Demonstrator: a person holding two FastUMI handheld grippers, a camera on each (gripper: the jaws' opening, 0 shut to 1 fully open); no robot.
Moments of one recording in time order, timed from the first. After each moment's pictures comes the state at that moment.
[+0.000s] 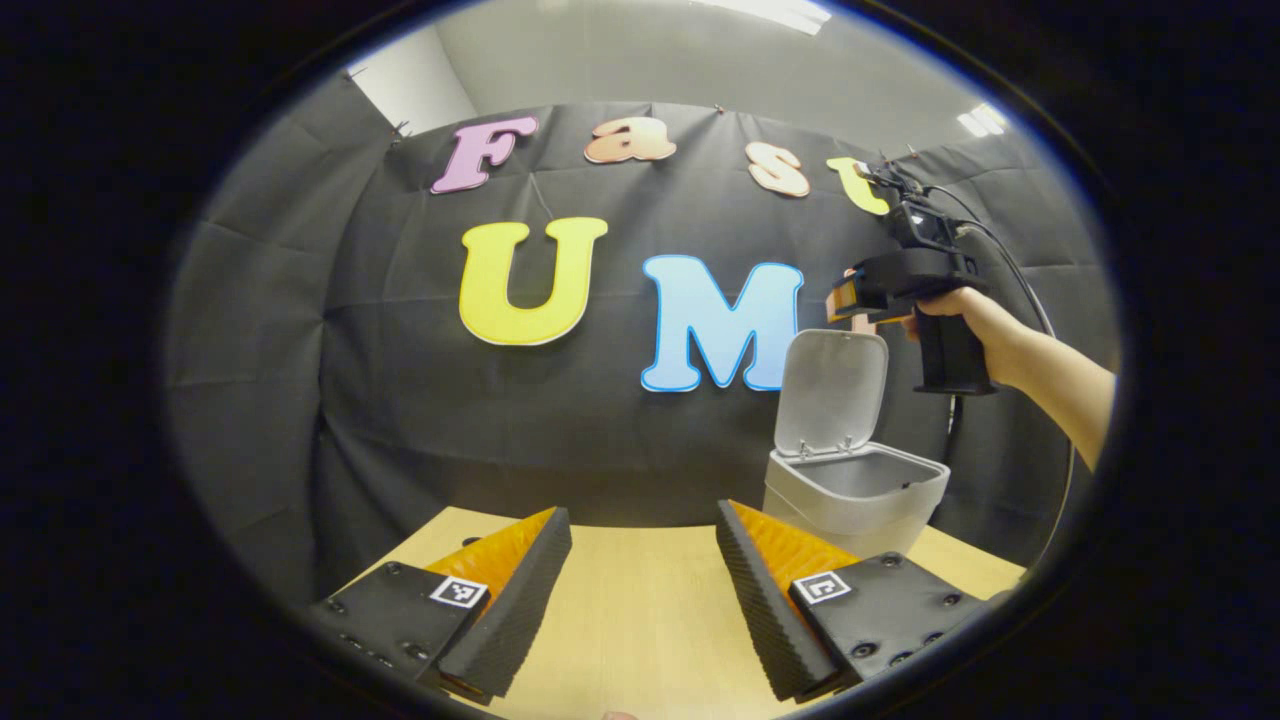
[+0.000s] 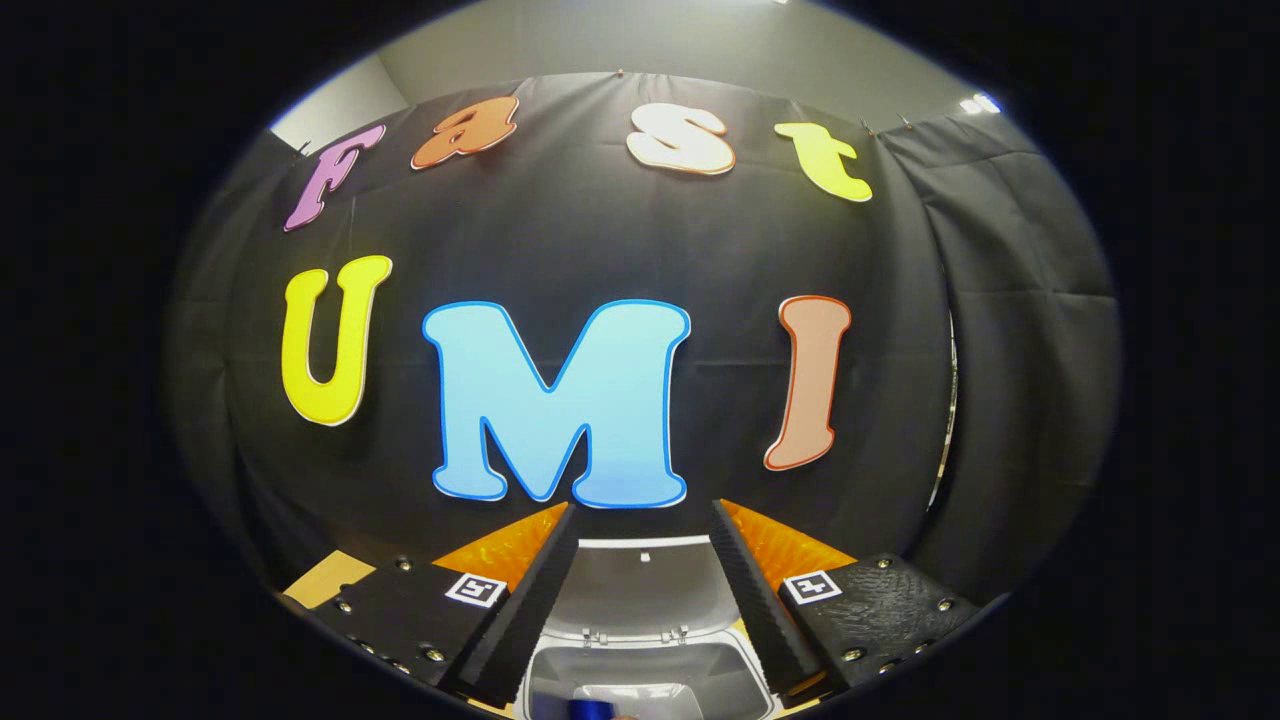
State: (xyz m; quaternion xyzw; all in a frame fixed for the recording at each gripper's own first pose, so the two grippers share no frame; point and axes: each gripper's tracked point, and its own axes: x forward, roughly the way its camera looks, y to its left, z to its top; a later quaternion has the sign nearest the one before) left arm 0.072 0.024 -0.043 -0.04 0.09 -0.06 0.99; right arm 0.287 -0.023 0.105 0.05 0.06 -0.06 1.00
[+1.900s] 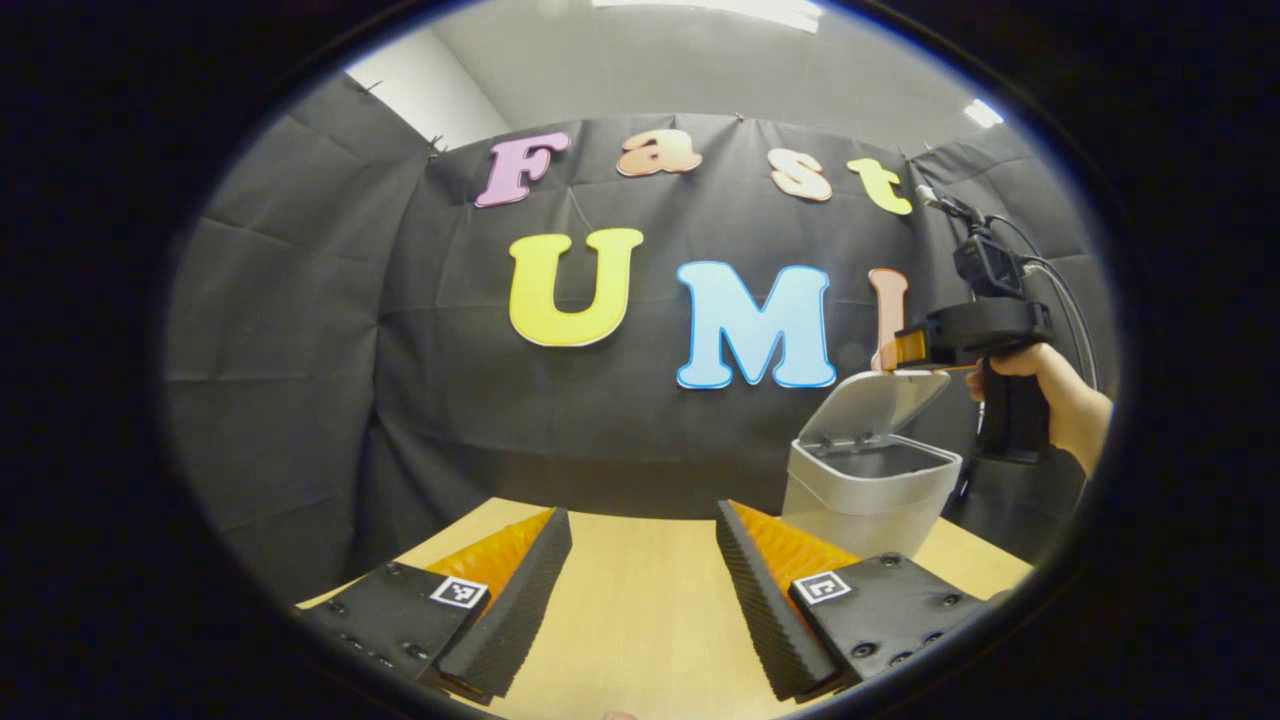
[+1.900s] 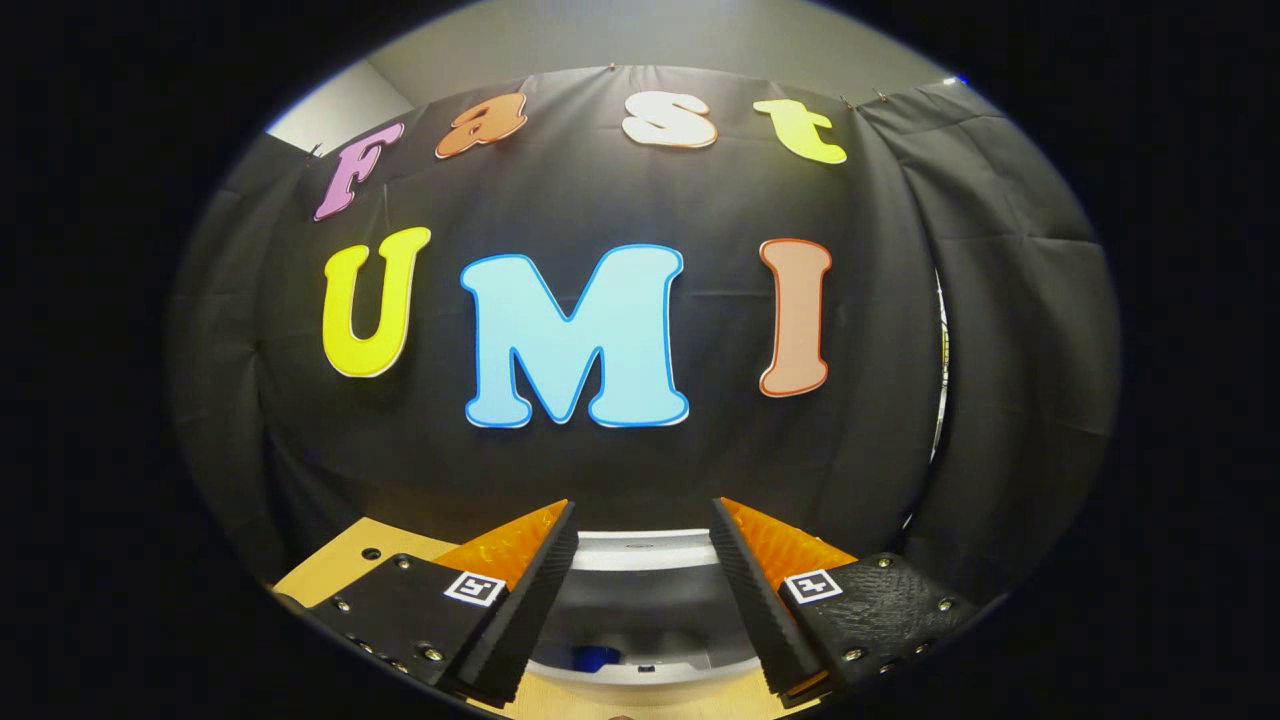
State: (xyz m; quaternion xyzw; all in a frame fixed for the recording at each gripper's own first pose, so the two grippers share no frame) left arm 0.002 0.030 -0.045 -0.03 0.07 0.00 1.00; right arm 0.178 -0.006 0.024 0.07 0.10 -0.02 0.99
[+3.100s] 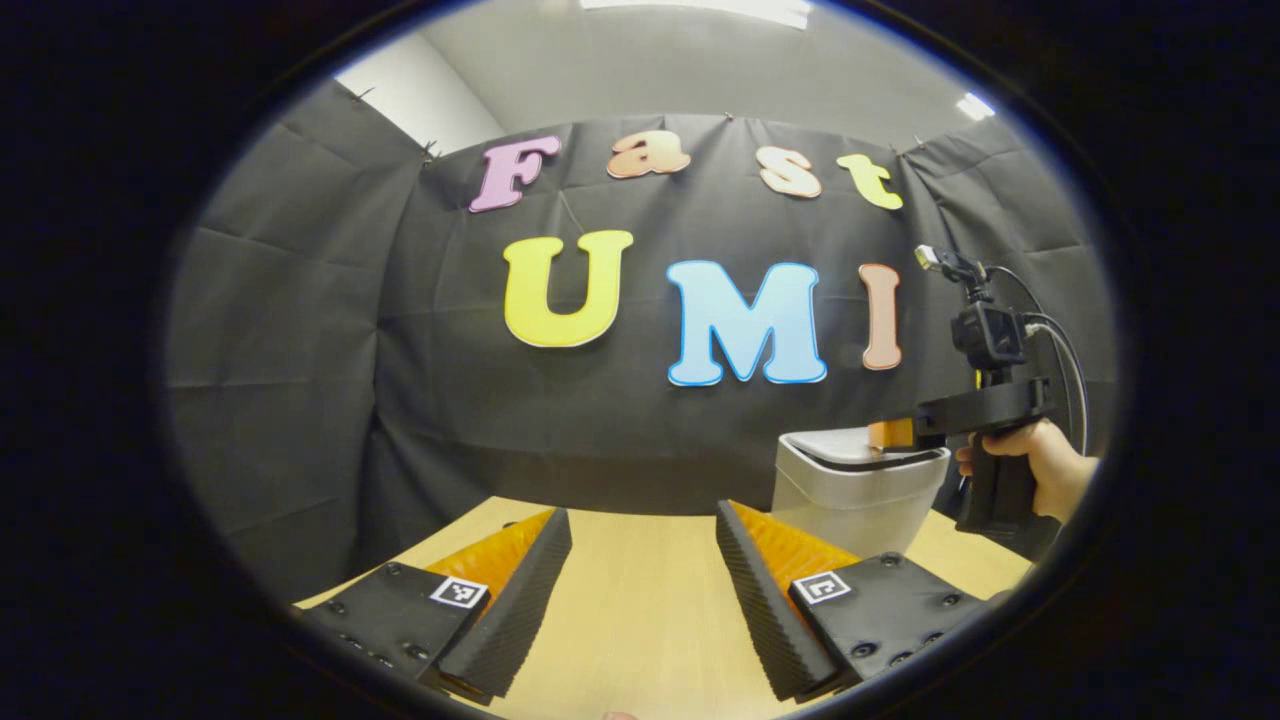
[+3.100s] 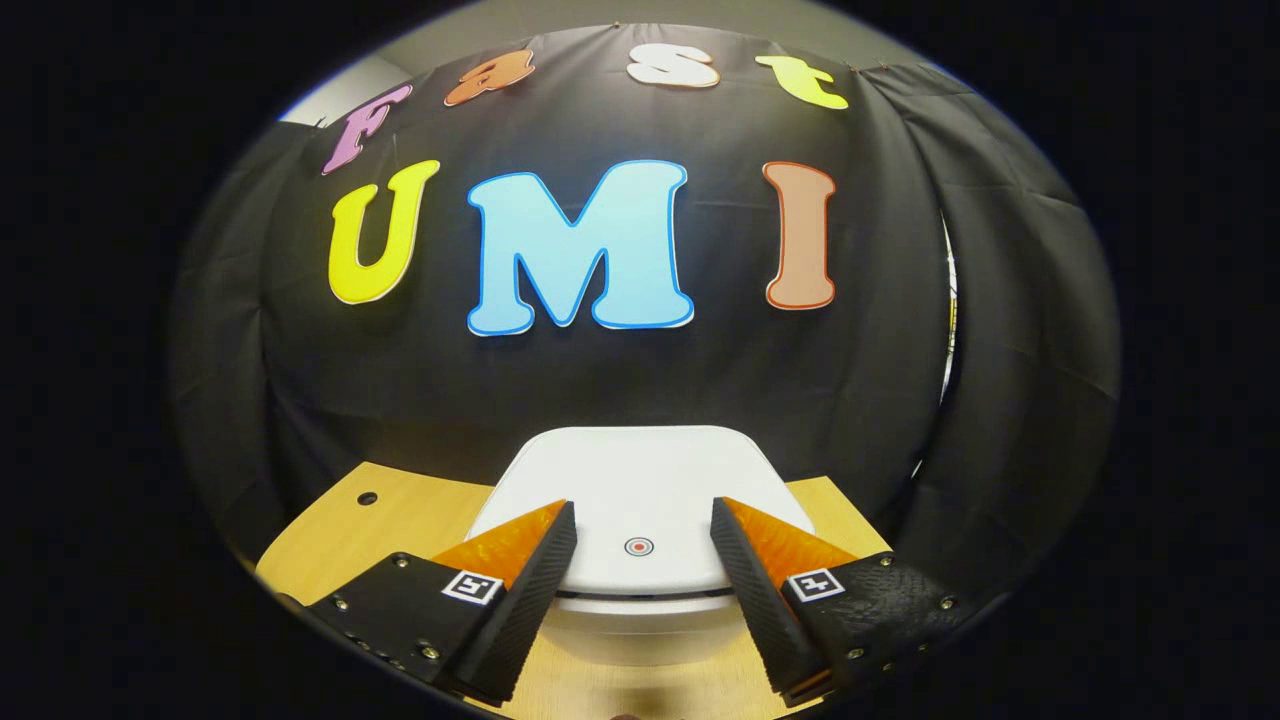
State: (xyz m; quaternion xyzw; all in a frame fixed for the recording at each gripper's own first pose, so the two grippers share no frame) left arm -0.010 0.016 -0.045 -0.02 0.08 0.01 1.00; right arm 0.160 0.007 -0.061 0.07 0.17 -0.01 0.98
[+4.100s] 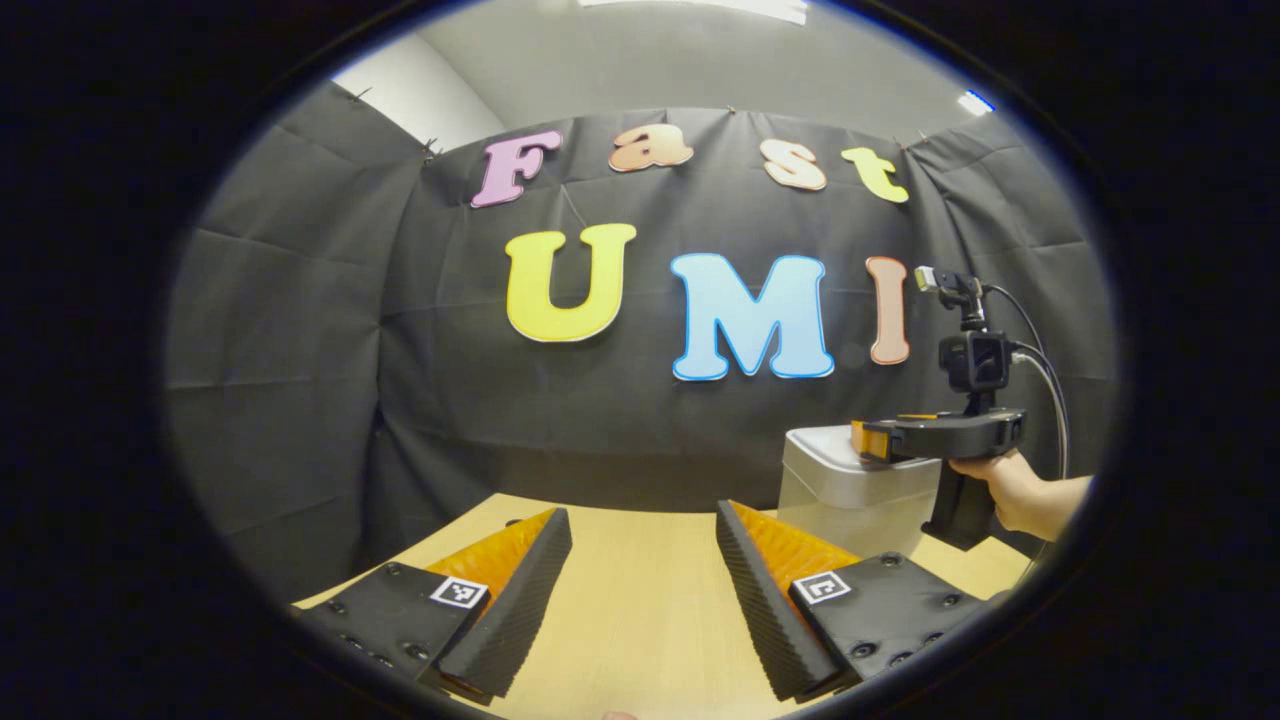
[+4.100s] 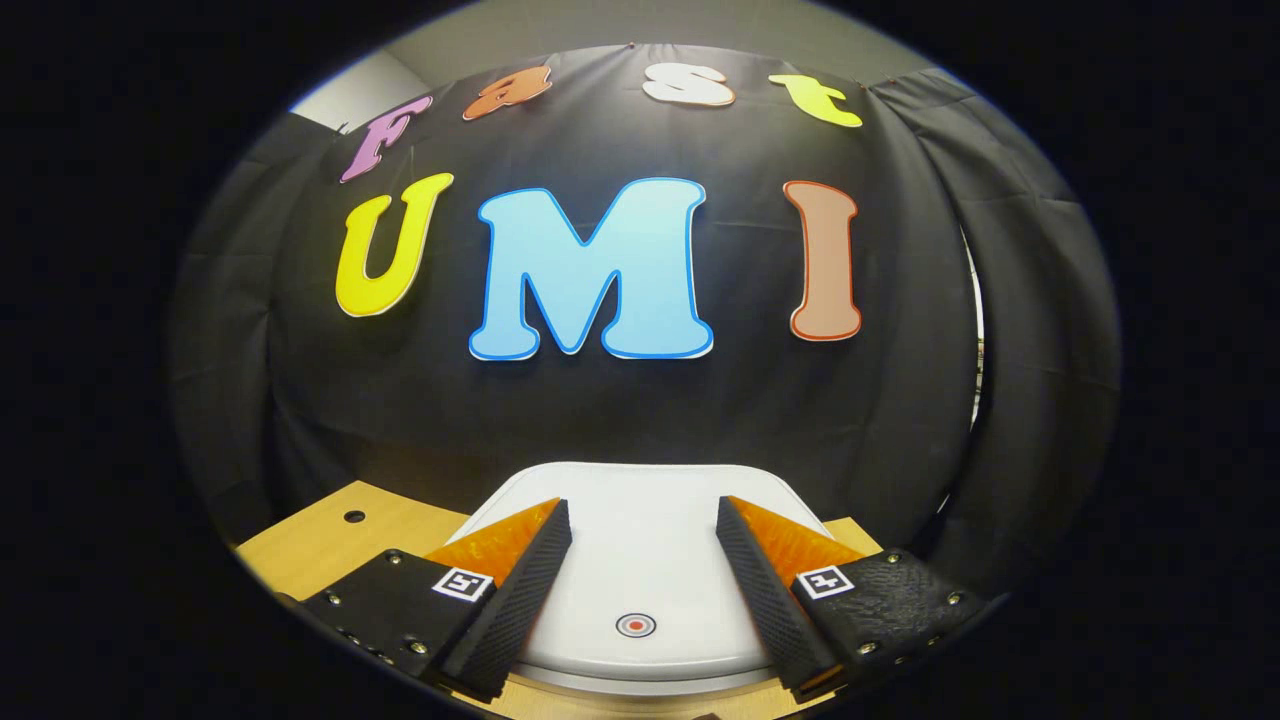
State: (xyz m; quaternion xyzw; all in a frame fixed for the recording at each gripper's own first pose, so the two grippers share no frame) left arm 0.001 0.013 -0.052 -0.02 0.09 0.01 1.00; right arm 0.209 0.009 -0.069 0.06 0.09 0.01 0.99
